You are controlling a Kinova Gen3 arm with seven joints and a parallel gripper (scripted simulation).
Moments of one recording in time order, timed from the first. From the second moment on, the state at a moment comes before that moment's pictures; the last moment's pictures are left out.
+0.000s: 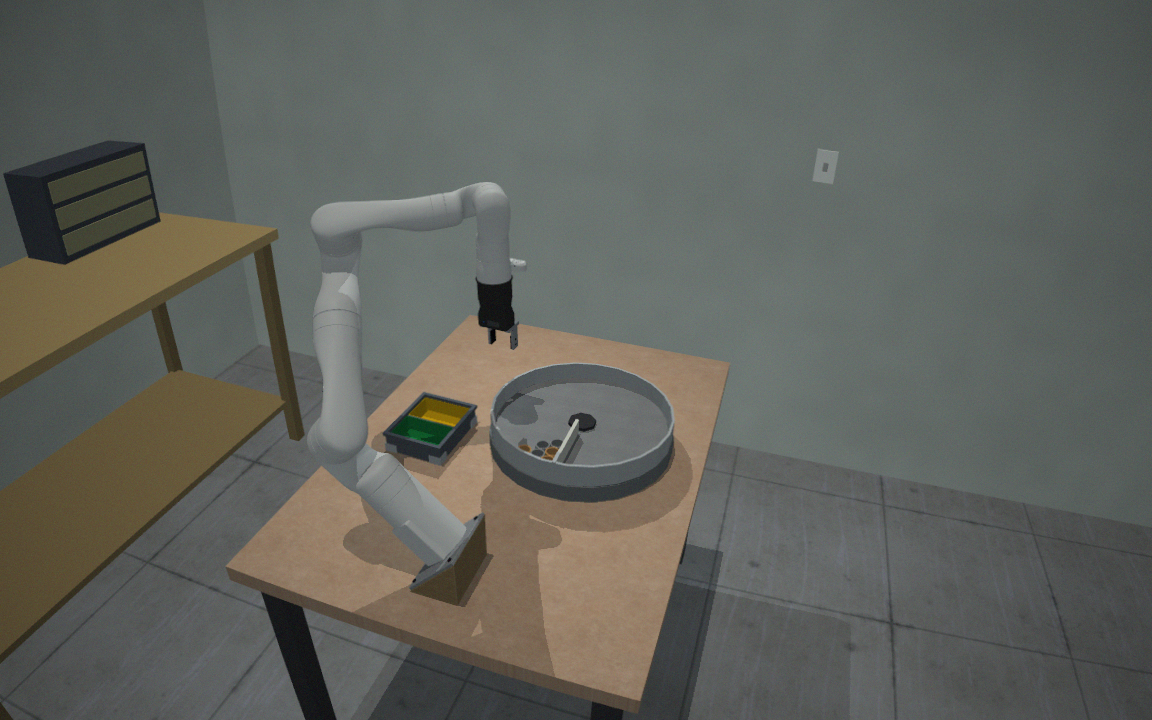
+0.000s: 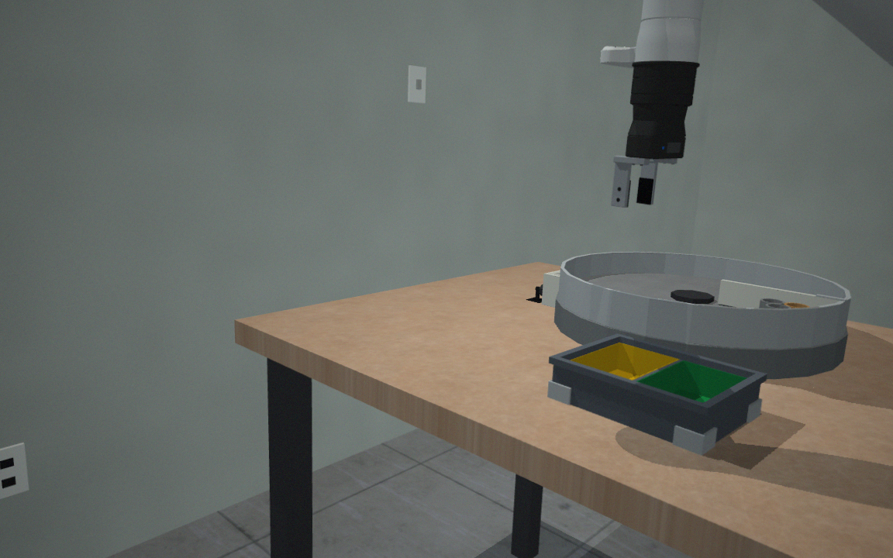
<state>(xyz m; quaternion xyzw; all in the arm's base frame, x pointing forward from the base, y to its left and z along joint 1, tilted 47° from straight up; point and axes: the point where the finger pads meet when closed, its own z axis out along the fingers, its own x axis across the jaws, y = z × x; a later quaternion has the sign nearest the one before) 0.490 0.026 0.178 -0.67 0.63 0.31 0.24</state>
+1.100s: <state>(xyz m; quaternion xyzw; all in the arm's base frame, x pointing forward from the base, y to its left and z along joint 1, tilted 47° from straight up) 0.469 -0.052 0.227 -0.67 0.63 0.31 0.24</state>
